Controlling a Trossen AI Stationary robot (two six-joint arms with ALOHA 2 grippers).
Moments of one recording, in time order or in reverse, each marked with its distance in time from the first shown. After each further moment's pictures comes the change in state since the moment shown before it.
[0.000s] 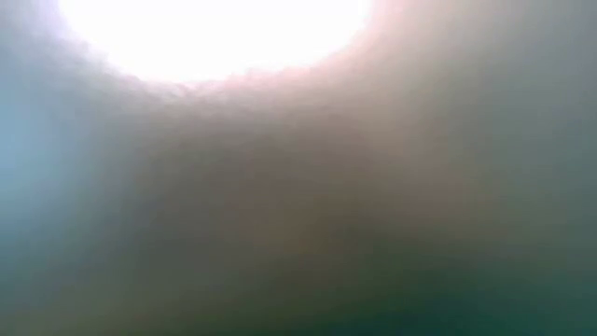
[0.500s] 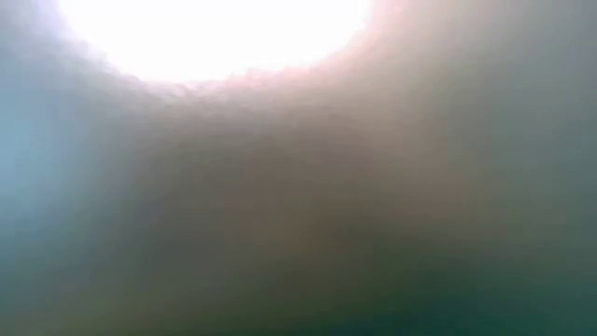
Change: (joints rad) left arm 0.063 -0.092 0.007 -0.037 -0.088 0.195; right arm 0.000 0.000 0.000 0.000 0.000 0.000
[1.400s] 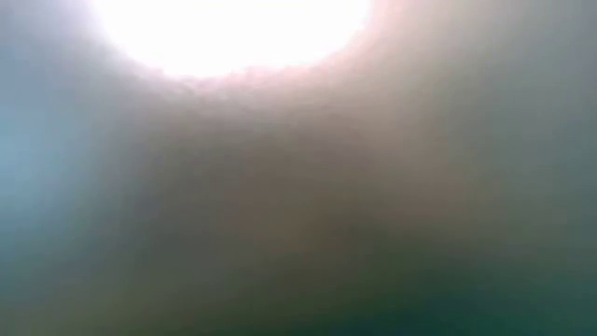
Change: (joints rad) left arm -0.129 -0.014 0.002 0.201 0.673 -0.435; right arm 0.000 0.000 0.000 0.000 0.000 0.000
